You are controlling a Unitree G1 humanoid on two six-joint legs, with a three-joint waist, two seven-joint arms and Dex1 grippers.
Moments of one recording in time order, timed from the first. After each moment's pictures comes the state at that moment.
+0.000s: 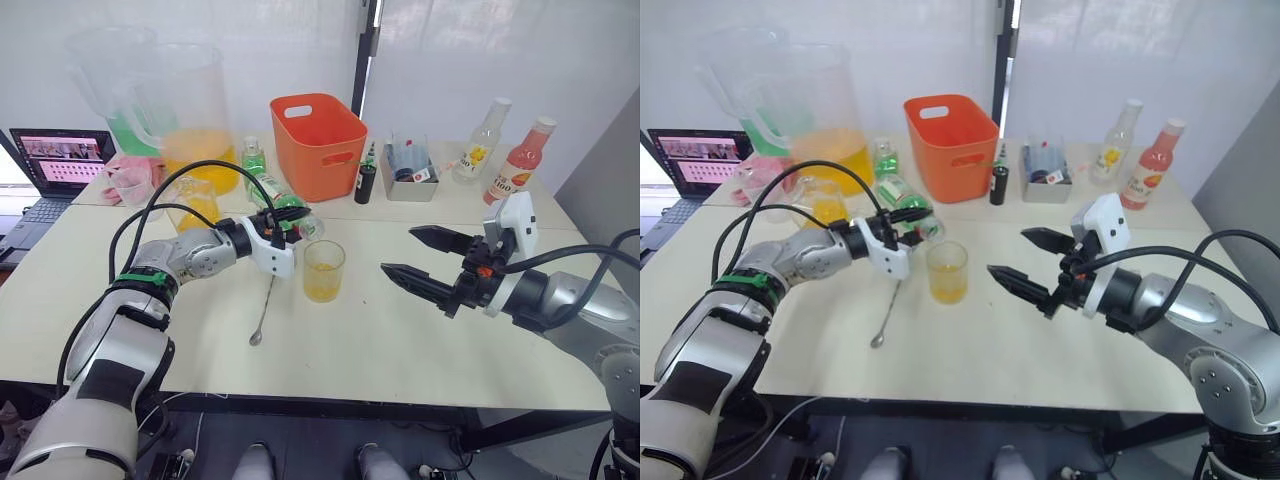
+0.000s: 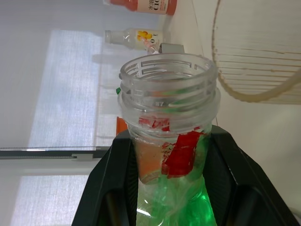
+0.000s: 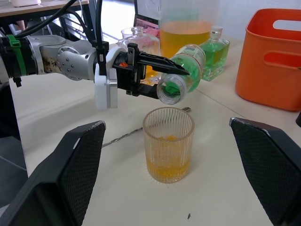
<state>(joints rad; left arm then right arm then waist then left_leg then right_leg) -1.13 0.60 -0.46 1.08 0.83 -1.05 0.05 -0.36 -0.78 -0.24 -0.63 1.00 0.86 0.47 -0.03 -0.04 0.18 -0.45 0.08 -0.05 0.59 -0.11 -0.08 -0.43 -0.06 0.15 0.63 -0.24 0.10</state>
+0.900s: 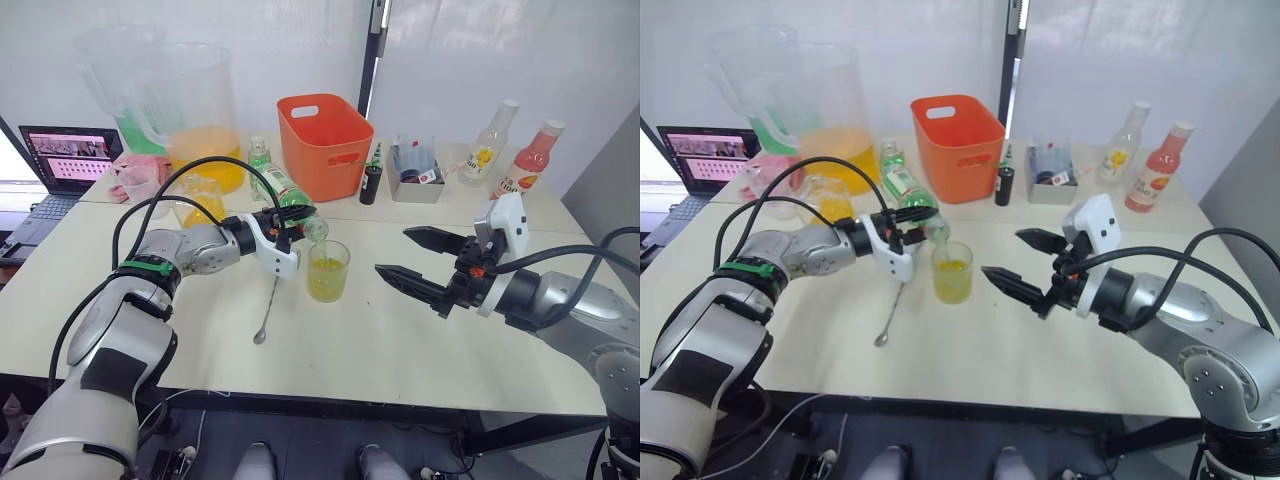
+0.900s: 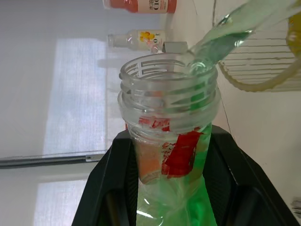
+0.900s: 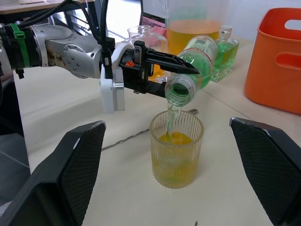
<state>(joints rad) -1.20 0.57 -0.54 1.16 0.82 -1.07 0.11 -0.38 -0.77 -0.21 -0.64 1.00 0.86 0.44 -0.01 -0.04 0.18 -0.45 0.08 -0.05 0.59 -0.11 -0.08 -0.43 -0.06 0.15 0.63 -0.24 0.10</state>
